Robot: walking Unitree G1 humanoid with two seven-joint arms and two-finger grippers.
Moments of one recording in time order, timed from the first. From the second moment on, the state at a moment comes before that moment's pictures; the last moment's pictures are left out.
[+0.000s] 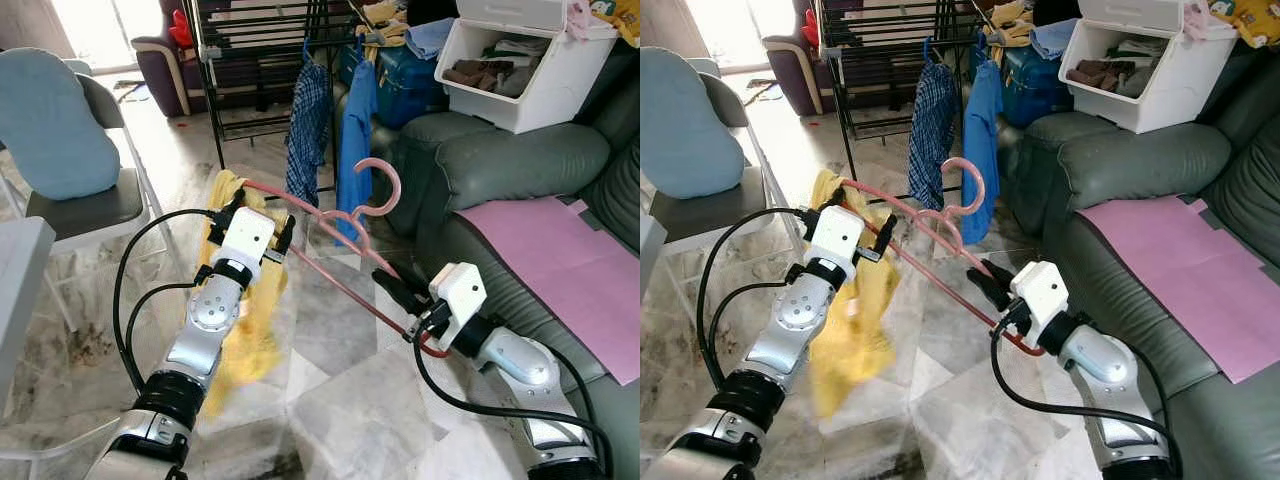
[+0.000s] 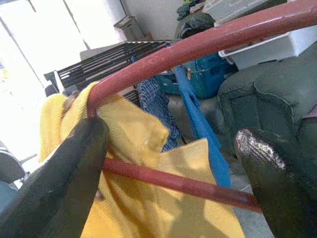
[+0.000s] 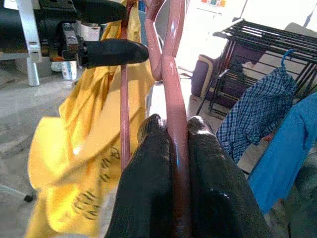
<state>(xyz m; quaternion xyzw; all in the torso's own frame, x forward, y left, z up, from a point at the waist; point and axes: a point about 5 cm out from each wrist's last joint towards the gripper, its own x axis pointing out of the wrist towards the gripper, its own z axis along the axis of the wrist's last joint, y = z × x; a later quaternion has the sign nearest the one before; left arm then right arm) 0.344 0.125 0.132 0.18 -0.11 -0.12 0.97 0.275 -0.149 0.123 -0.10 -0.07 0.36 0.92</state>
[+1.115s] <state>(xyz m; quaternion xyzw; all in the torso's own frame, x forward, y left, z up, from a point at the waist) 0.351 0.136 0.132 0.08 -0.08 -0.08 0.99 0.285 -0.146 0.122 -0.11 -0.07 0.37 0.92</state>
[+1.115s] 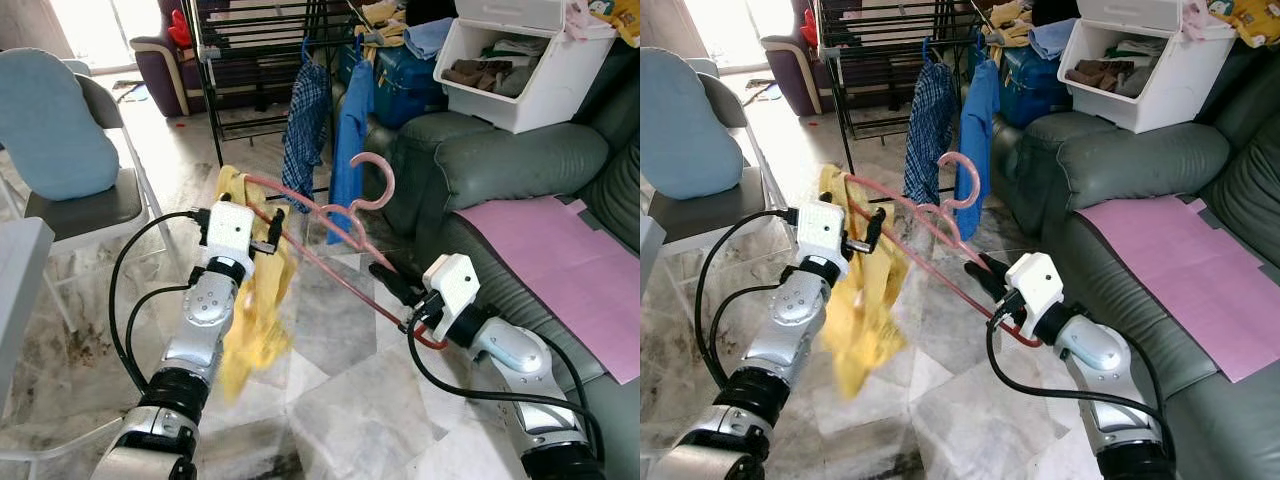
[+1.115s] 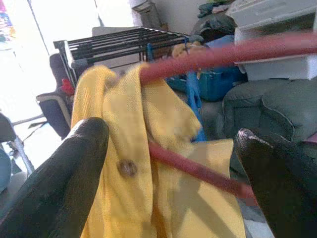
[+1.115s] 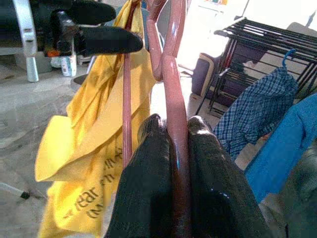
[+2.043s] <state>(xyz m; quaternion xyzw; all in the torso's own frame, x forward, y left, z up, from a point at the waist) 0.358 0.154 0.131 0.06 -0.07 -0.06 0.99 0.281 -0.144 0.119 -0.10 -0.06 0.39 0.91</state>
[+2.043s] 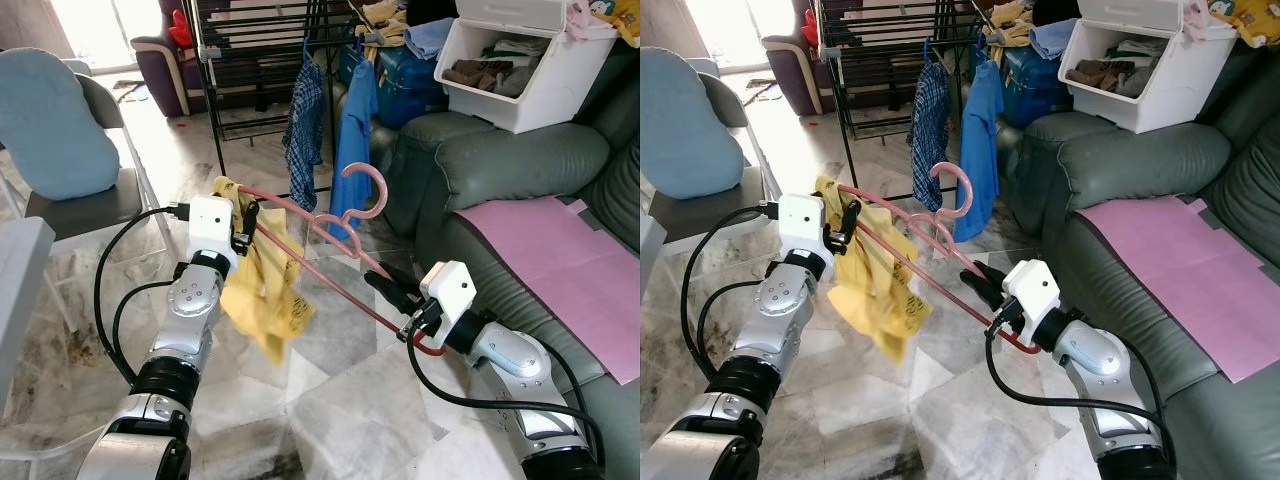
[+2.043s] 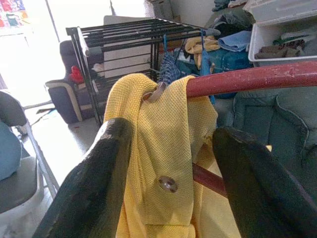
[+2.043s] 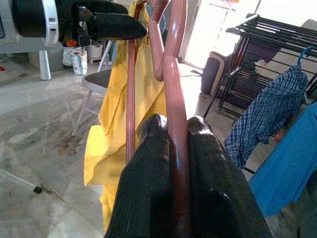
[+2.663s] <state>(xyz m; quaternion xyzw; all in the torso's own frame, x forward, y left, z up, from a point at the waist) 0.358 0.152 0.127 0.03 -0.05 -0.07 1.00 0.281 -0.145 0.119 -0.11 -0.06 0.39 0.91</state>
